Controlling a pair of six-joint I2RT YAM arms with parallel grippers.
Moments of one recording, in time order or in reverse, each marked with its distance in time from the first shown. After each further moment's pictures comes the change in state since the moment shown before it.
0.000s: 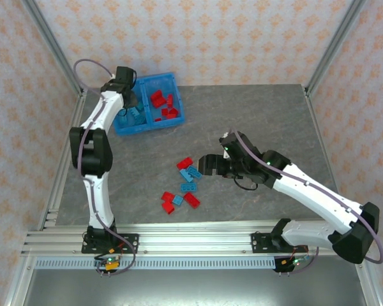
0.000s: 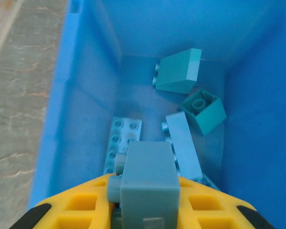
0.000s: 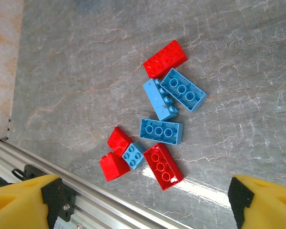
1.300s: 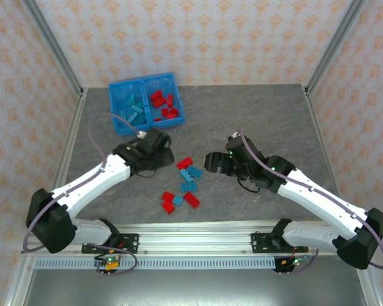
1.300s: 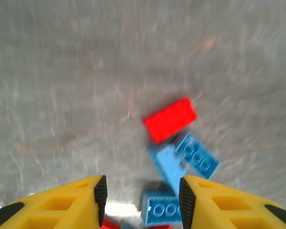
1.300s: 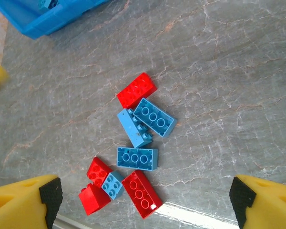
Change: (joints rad) left arm -0.604 -0.906 -1.021 0.078 0.169 -0.574; right arm 0.001 -0.050 -0.066 0.043 0.180 0.031
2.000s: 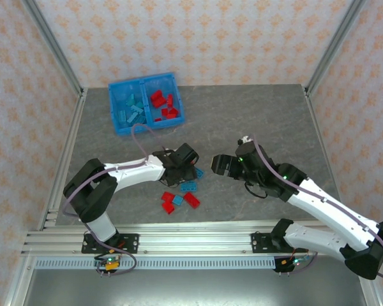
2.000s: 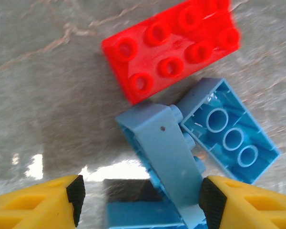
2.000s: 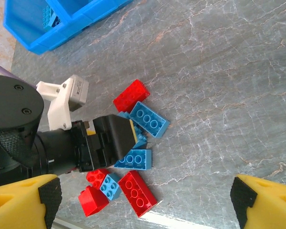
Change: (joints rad) left arm -0.136 0.356 -0.013 0.211 0.062 -0.151; right arm 0.000 -0.125 -0.060 -0.015 0.037 0.033
